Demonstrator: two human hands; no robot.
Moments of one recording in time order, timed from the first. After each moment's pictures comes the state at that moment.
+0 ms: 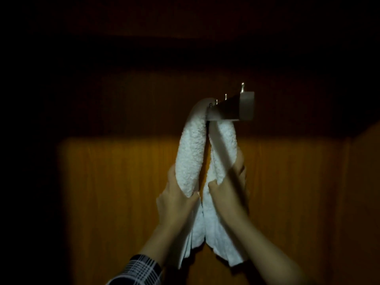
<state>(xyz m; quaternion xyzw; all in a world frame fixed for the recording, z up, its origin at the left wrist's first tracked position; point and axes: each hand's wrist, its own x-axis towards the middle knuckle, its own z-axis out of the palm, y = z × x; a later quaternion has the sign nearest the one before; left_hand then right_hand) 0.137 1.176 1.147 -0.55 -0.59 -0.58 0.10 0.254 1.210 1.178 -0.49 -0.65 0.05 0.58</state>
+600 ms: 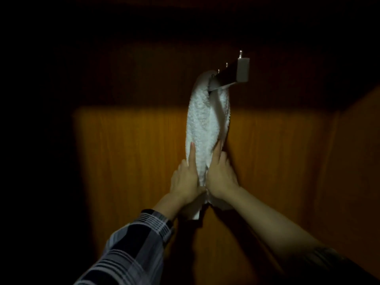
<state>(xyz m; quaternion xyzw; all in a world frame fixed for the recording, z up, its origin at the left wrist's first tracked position) 0.150 1.152 1.129 -0.67 -0.66 -0.34 0.09 0.260 1.185 1.150 -0.50 -0.81 -0.01 0.31</state>
